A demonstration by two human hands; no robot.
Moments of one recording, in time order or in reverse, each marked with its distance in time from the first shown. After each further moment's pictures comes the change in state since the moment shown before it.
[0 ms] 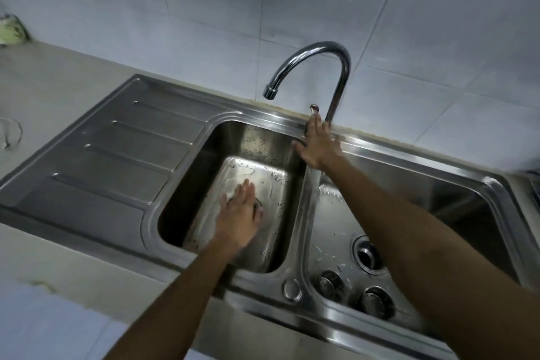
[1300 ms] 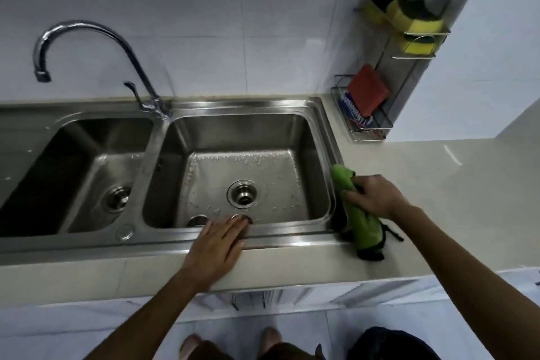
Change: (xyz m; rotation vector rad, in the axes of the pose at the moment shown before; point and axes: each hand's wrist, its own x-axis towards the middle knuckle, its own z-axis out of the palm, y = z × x) left_hand -0.163 0.259 0.130 0.199 -0.015 0.579; right_hand -0.399 0.419 0.011 0.159 0.015 0.230
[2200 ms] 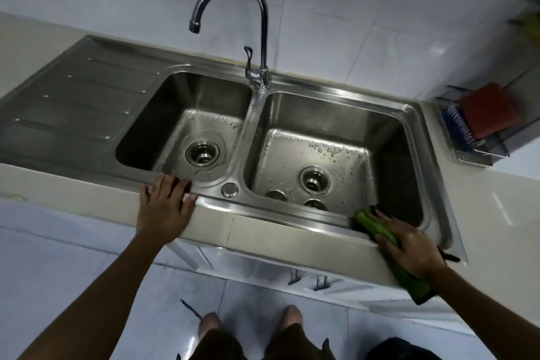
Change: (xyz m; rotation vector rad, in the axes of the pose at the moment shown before) left_hand -0.150 -0.224 -0.025 -0.048 0.156 -0.640; right_hand -0.028 -0.108 0.107 -0.015 -0.050 -0.233
